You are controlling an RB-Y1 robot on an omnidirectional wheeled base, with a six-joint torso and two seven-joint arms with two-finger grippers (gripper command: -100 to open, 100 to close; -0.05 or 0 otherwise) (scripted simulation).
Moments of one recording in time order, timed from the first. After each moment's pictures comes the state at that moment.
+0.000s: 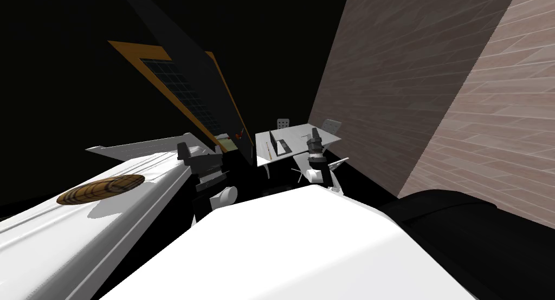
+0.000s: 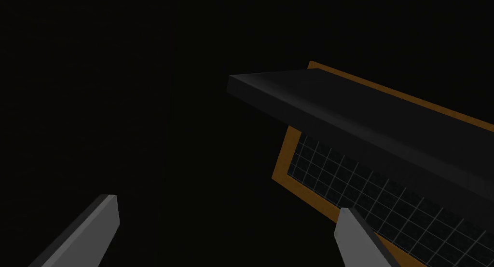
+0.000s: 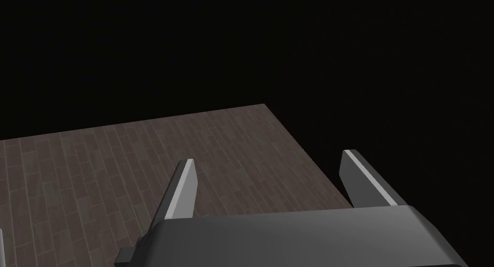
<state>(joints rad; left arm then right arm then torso) 0.48 -0.05 0.03 -2.30 0.11 -0.45 0.07 0.45 0.00 -0.04 -2.26 0.05 -0.38 0.14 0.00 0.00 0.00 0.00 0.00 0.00</state>
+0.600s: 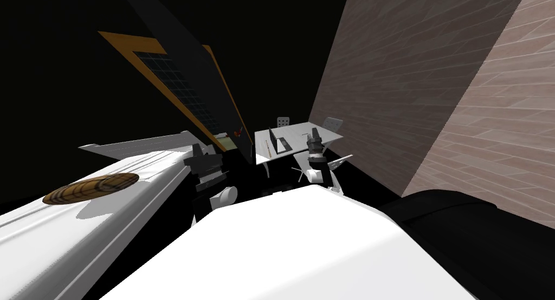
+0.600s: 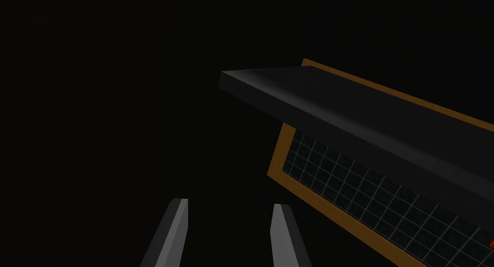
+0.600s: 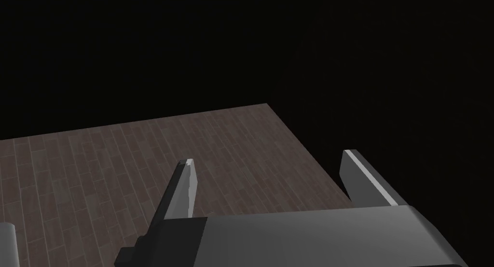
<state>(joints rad) 0.48 -0.05 0.03 -2.30 0.11 -0.45 0.07 0.45 0.00 -0.04 -2.26 0.05 -0.38 0.14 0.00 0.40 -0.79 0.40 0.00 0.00</state>
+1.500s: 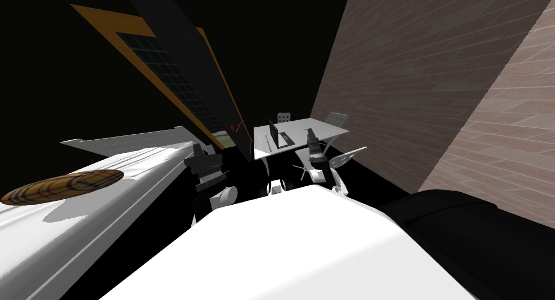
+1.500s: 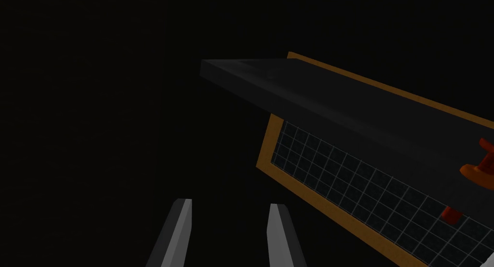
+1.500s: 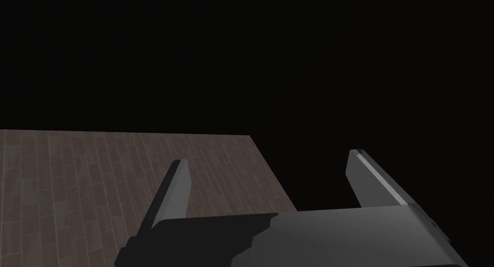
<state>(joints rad) 0.48 -0.05 0.03 -2.30 0.11 -0.45 0.07 0.45 -0.11 -0.05 -2.25 0.11 -0.38 0.22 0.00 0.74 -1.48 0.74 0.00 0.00</state>
